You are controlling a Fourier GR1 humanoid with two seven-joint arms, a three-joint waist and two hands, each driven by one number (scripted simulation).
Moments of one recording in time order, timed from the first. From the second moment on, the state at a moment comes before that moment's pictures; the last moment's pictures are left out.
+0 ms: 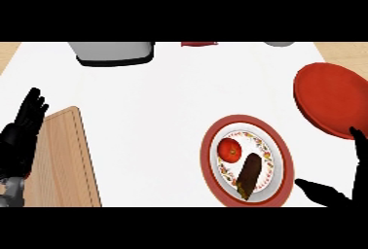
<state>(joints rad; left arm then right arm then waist) -0.04 0.56 -0.12 -1.57 0.27 0.36 0.07 0.18 -0.56 0.28 -2.01 0.77 -0.38 0.96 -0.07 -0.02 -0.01</state>
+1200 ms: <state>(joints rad) -0.17 0.52 -0.15 -1.54 0.25 0.30 0.10 0.01 -0.40 0.29 -1.99 0.51 0.16 1.24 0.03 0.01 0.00</state>
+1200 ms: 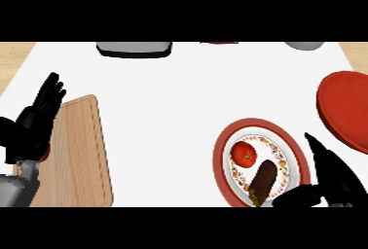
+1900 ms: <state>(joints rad) -0.18 0.50 -0.13 -1.50 0.24 0.29 0.09 -0.09 -0.39 0.32 -1.80 0.50 0.25 1.23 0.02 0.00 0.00</state>
